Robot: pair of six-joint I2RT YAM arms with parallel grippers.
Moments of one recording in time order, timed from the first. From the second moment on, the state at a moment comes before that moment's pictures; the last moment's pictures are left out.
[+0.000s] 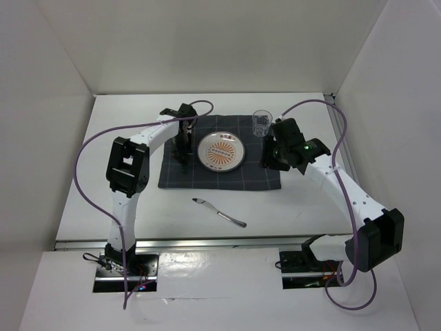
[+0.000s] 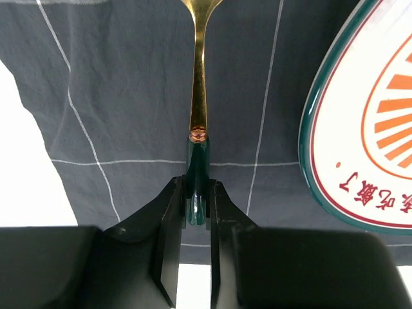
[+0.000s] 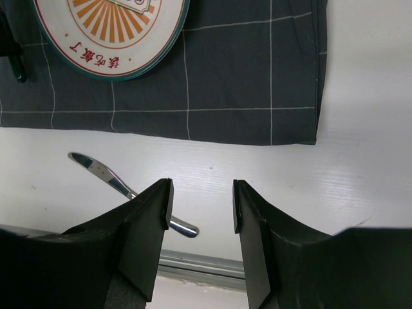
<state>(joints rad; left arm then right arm) -0.34 2.19 1.81 -1.01 -0.06 -0.40 0.43 1.29 1.17 -0.80 0.07 0.52</state>
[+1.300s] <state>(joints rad) -0.32 2.07 2.22 -1.19 -0.12 -0.43 1.04 1.56 1.02 -0.69 0.00 0.33</state>
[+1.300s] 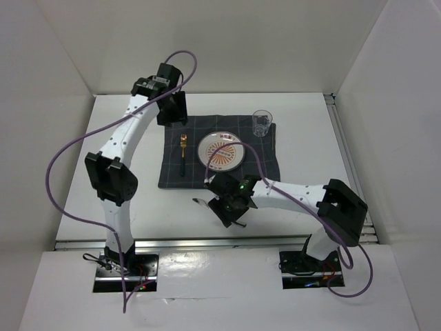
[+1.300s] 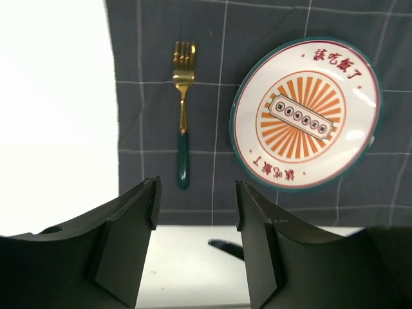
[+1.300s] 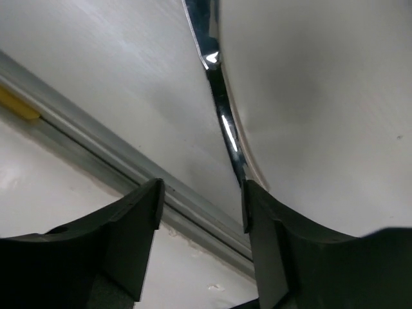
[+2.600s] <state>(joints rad) -0.31 1.85 2.02 -1.21 -0.10 -0.45 1.02 1.71 1.00 -0.49 0.07 0.30</state>
